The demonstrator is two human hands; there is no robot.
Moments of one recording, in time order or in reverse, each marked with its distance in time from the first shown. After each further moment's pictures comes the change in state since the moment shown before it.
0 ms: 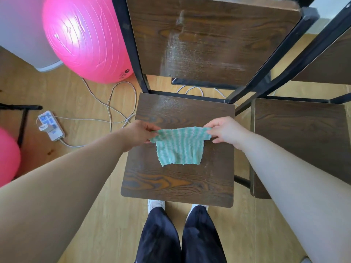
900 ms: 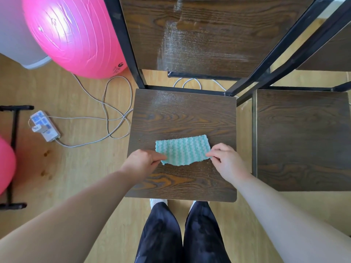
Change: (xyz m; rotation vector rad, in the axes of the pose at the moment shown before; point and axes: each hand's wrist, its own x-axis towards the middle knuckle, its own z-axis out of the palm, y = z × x) left_hand -0.021 -0.079 0.039 0.707 0.018 0.400; right_hand -0.042 0.096 0.065 -0.464 0.211 -0.295
